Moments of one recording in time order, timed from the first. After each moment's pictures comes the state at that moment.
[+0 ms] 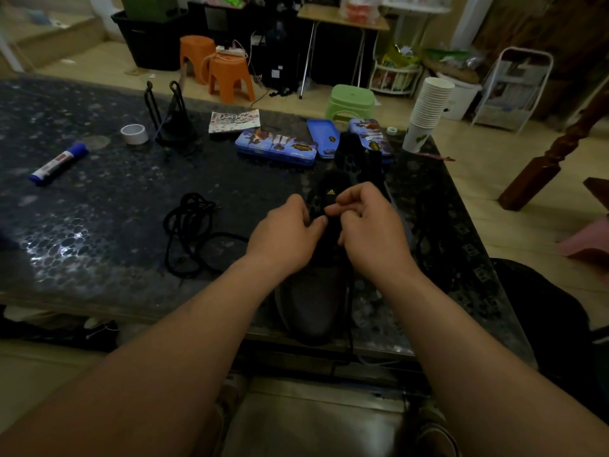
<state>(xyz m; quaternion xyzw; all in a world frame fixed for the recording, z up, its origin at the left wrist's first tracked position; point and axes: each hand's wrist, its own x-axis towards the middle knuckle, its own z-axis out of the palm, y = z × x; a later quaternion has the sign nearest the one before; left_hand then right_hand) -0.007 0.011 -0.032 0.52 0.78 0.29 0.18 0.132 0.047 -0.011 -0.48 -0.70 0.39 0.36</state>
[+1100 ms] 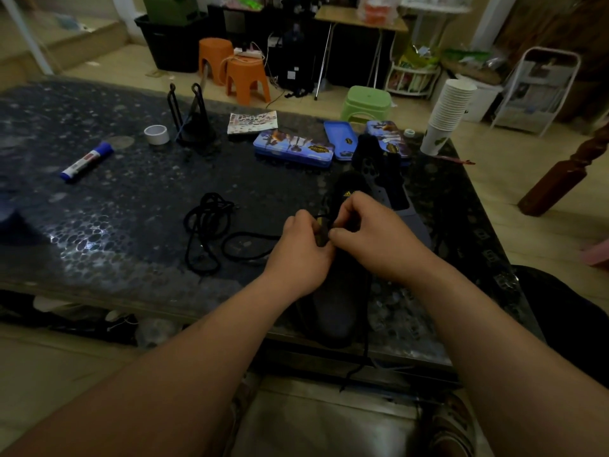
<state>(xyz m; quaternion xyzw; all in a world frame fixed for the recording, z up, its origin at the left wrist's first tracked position) -0.008 -0.005 -0.057 0.50 0.74 0.39 0.24 0.131 0.055 0.001 -0.42 -0.82 0.34 0.17</state>
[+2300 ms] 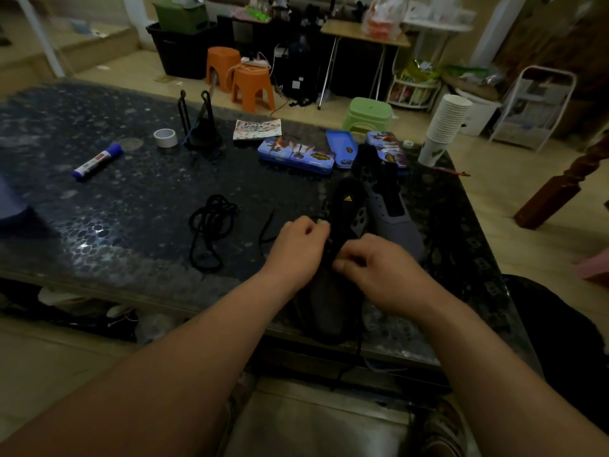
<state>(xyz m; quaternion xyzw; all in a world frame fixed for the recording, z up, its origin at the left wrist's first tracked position) -0.003 -0.011 -0.045 0.41 0.72 0.45 0.32 0.158 0.026 -0.006 -0.40 -0.88 0.24 0.10</state>
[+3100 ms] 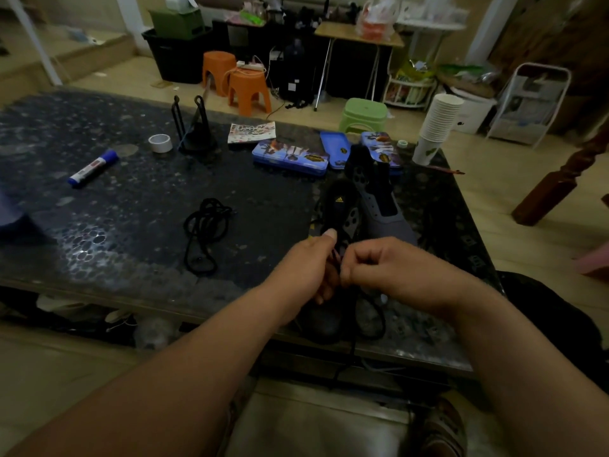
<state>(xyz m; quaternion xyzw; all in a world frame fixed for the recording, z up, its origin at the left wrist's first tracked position) 0.025 -0.035 -0.026 0.37 0.63 0.45 0.51 0.185 0.025 0.030 -0.31 -0.80 0.50 0.04</state>
